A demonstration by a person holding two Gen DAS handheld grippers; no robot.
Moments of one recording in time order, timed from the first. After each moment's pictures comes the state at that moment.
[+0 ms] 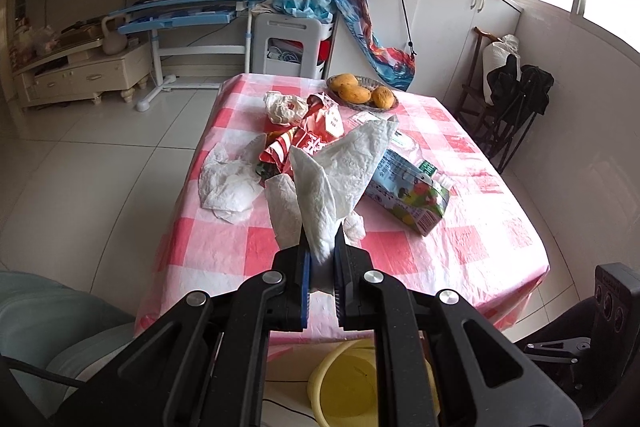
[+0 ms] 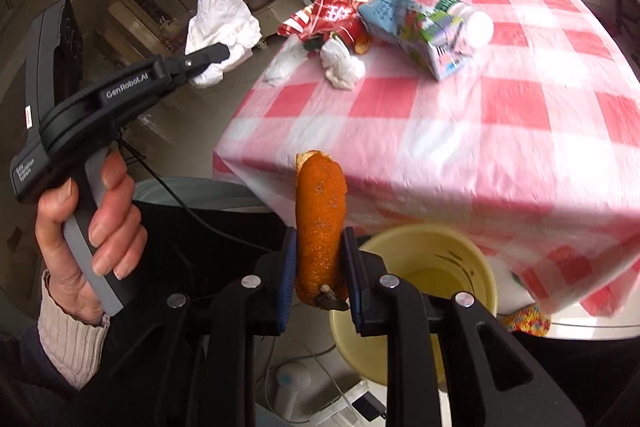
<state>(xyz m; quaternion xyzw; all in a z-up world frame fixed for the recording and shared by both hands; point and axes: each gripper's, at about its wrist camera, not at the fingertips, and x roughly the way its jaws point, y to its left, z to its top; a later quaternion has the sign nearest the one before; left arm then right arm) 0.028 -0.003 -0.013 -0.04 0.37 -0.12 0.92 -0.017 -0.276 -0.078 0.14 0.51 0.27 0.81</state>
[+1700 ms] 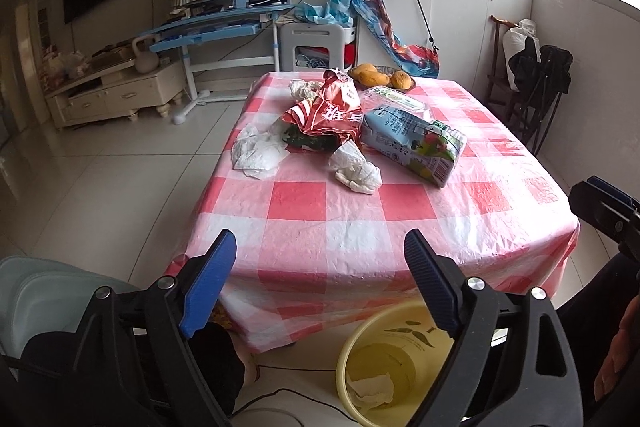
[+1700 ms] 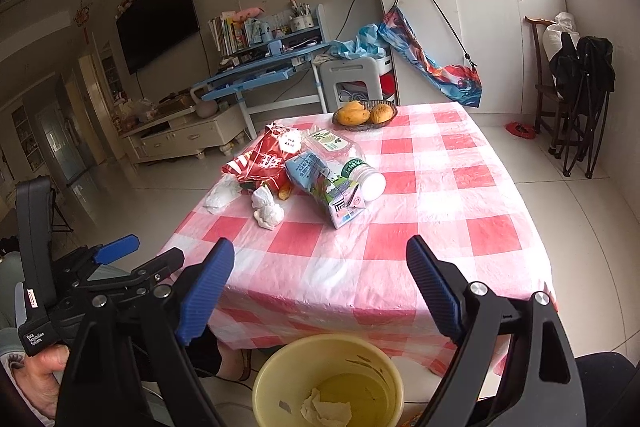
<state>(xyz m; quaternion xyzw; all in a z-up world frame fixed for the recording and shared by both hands) -0.032 -0.018 -0.038 0.02 0.34 -0.05 0.94 -0.034 -0.317 -0.019 0.10 0.29 0.13 0.94</state>
